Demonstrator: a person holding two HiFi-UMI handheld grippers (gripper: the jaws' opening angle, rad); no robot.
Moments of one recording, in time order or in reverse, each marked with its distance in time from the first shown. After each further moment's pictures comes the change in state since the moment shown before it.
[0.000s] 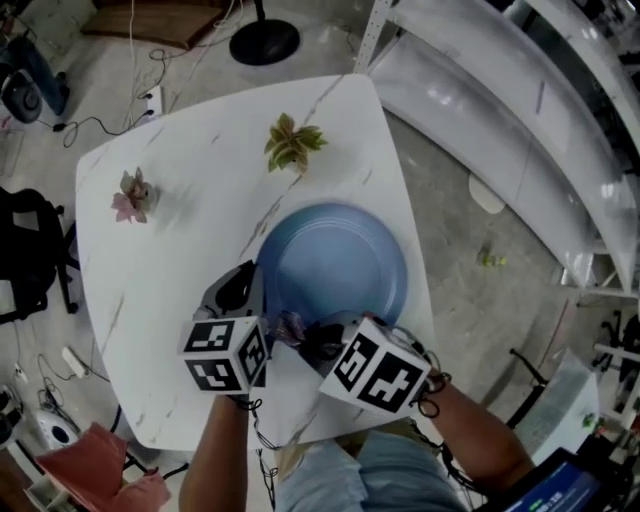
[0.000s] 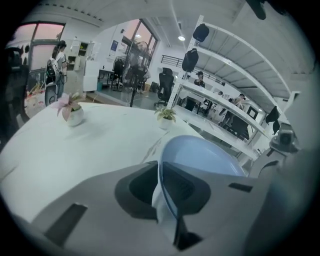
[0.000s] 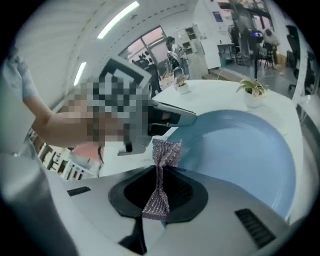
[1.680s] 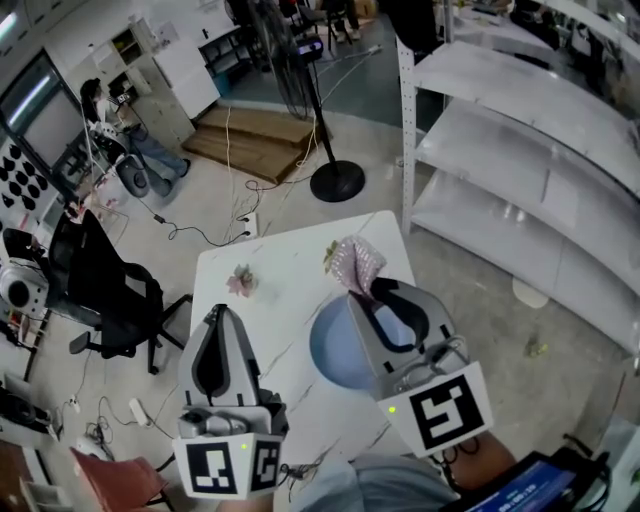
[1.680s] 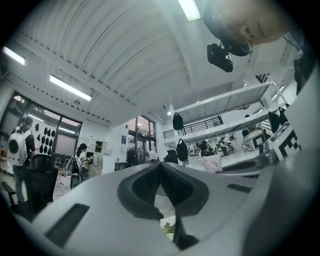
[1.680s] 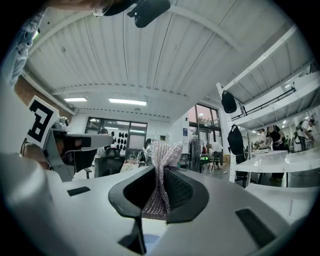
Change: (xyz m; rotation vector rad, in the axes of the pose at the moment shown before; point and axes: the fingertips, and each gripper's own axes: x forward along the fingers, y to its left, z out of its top) left arm -0.338 -0.161 0.223 0.299 -0.934 0.282; right arm -0.343 0.062 0.152 -0.266 -1.099 -0.626
